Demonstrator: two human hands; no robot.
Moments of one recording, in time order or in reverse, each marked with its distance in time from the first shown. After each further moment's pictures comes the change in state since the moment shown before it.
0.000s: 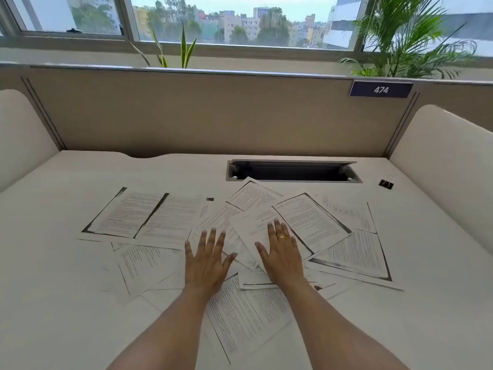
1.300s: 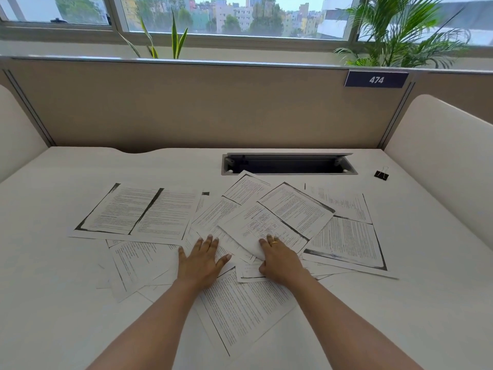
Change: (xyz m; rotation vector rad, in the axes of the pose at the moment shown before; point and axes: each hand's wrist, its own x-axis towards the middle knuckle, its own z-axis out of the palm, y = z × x) left_hand 0.001 -0.011 -0.007 -0.061 -0.278 0.011; right_hand -0.007 0.004 -0.008 -0.125 -0.394 -0.037
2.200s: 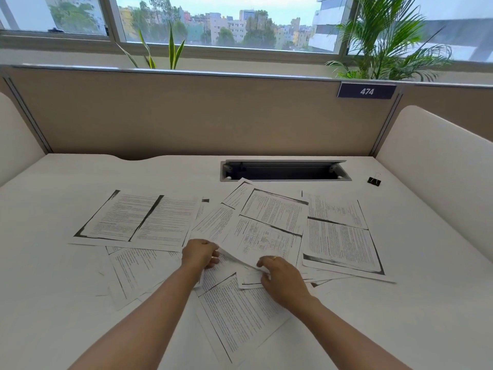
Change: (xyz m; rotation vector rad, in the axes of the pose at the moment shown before) left_hand 0.011 0.004 -0.030 -1.213 0.129 -0.345; right_hand -0.034 -0.004 0.018 0.200 0.294 -0.084
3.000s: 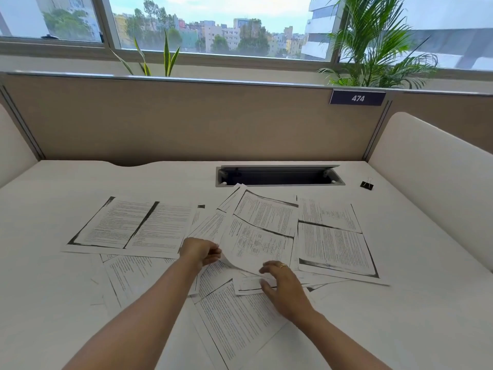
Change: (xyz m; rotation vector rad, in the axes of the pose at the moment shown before) left_hand 0.005 0.025 0.002 -0.151 -0.053 -0.170; right_hand -0.016 0.010 0.007 0.276 0.110 0.032
